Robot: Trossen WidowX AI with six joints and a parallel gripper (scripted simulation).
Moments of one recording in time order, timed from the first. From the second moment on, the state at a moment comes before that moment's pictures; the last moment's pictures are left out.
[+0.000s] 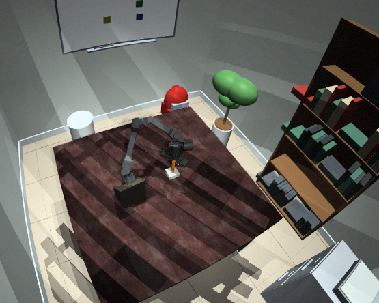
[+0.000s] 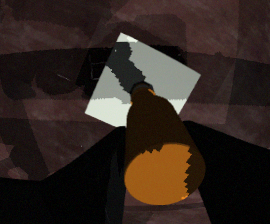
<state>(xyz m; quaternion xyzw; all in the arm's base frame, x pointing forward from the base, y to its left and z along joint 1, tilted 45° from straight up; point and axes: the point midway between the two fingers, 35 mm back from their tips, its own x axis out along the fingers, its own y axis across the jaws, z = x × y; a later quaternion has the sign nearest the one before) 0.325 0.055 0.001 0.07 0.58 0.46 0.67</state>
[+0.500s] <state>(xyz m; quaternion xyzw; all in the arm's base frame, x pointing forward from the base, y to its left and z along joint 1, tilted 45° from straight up) 0.322 0.073 -0.016 0.07 0.58 0.46 0.67</state>
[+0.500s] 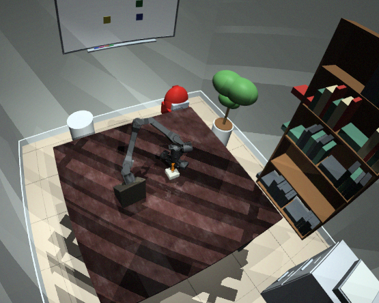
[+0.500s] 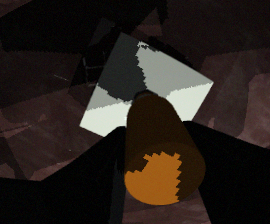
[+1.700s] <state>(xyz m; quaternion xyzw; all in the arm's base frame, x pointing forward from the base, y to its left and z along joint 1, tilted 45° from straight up) 0.324 0.045 0.008 0.08 0.59 0.46 0.66</state>
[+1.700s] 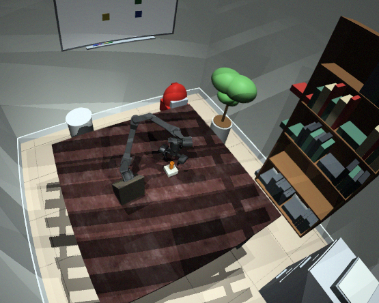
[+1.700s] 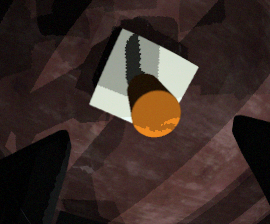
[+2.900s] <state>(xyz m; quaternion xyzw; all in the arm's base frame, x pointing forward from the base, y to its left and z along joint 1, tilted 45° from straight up) 0.330 0.035 0.017 0.24 0.68 0.29 0.62</state>
